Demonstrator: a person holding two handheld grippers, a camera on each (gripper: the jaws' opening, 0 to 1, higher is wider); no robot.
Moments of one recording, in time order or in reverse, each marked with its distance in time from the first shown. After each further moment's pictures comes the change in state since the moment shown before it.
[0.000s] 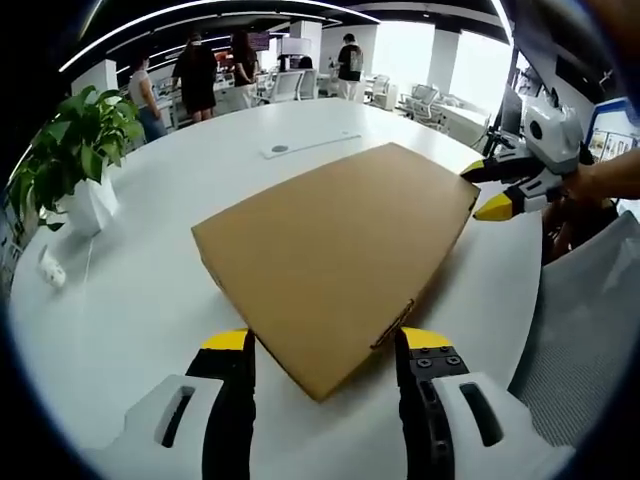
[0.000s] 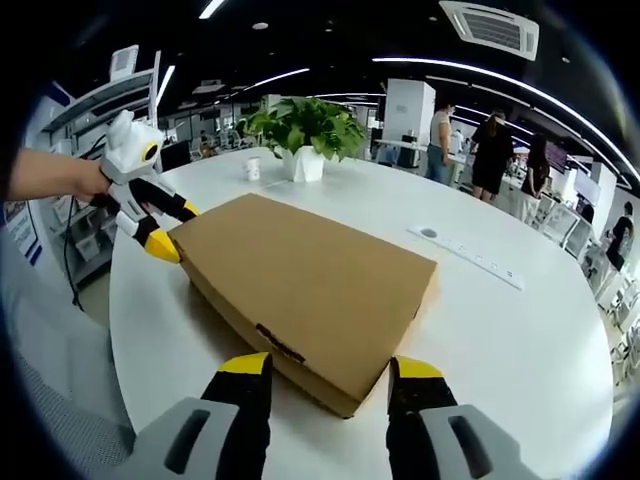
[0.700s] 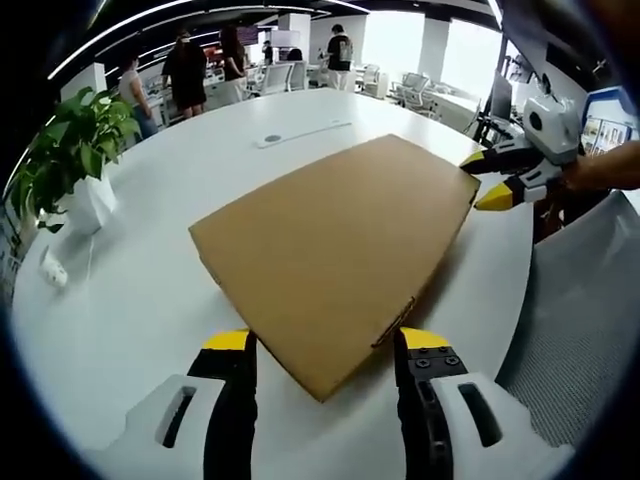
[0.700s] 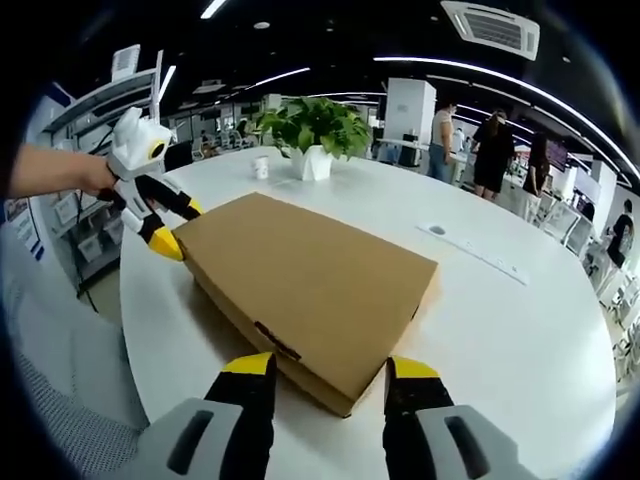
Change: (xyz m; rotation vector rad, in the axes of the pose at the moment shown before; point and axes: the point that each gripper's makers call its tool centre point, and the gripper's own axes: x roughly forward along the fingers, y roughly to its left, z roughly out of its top) left arm -0.017 0.002 -0.020 0.040 0.059 -0.022; right arm -0.011 0.030 -0.006 0.015 -0.002 0.009
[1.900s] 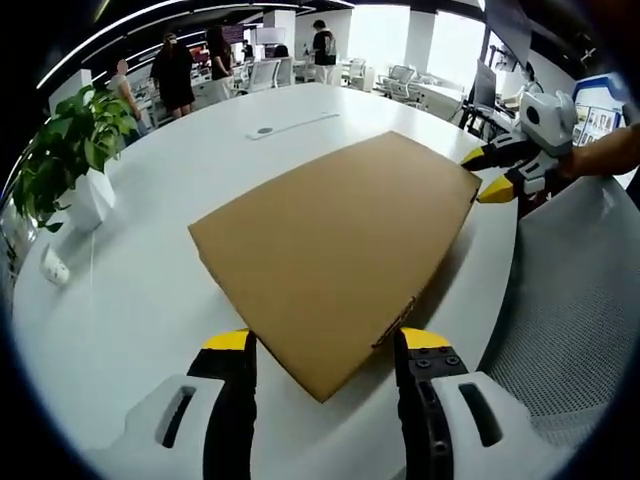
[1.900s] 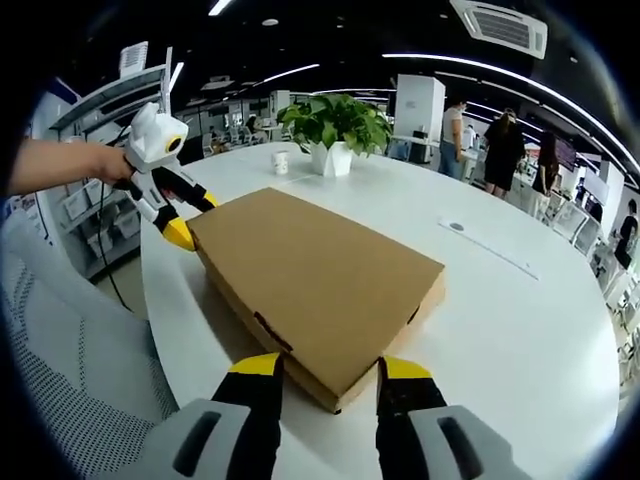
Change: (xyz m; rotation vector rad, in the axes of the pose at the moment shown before) left arm -0.023 0.003 -0.030 0.042 0.002 -0.033; right arm -0.012 0.040 -0.009 -0.022 0.016 0.040
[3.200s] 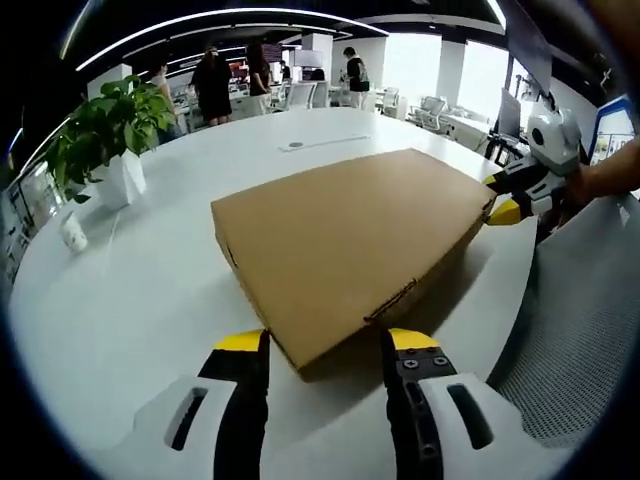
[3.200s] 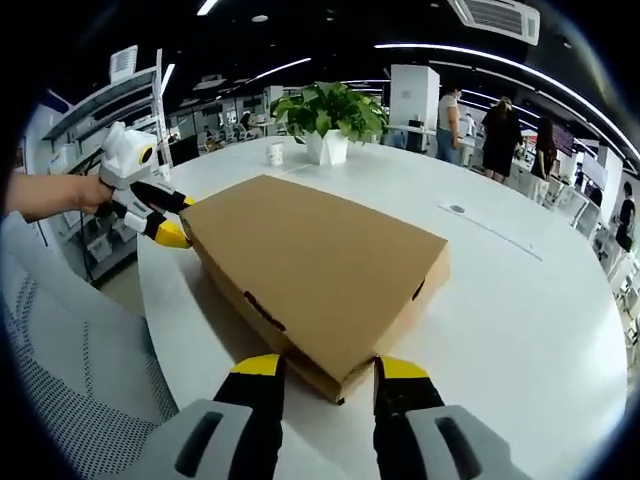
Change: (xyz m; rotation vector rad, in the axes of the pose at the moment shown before) left arm 0.000 -0.002 -0.014 -0.105 -0.127 0.111; right arm 0.008 0.000 -0.015 0.056 0.041 0.003
